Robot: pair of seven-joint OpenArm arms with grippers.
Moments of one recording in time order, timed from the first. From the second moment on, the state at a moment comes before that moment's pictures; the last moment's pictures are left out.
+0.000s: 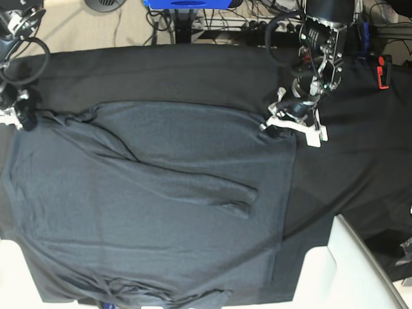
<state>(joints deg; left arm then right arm) 11.7 -11.8 -1.0 73.0 -46.1 0.0 20.9 5.4 17.5 52.4 38.4 33.6 33.3 -42.5</state>
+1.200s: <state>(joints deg) 33.7 -13.3 -12.8 101.1 -46.0 -0.1 33.3 -7.1 9.7 59.5 73.2 32.5 26.1 -68.9</state>
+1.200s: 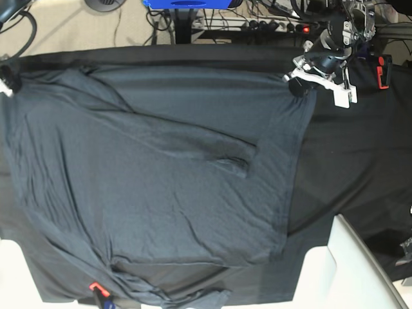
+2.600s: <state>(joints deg) 32.2 -13.4 -12.4 93.7 -45.2 -0.1 32.9 -11.3 7.6 60.3 68.4 34.1 26.6 -58.9</state>
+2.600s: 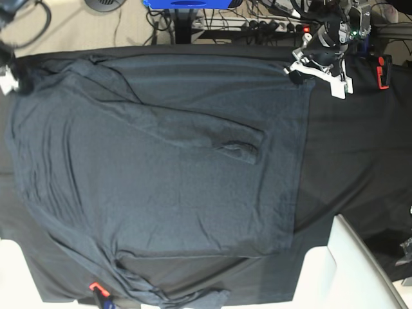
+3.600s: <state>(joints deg) 32.2 -13.4 -12.7 93.8 -45.2 -0.1 32.9 -13.1 -0.4 57.3 77.3 32.1 29.4 -67.0</state>
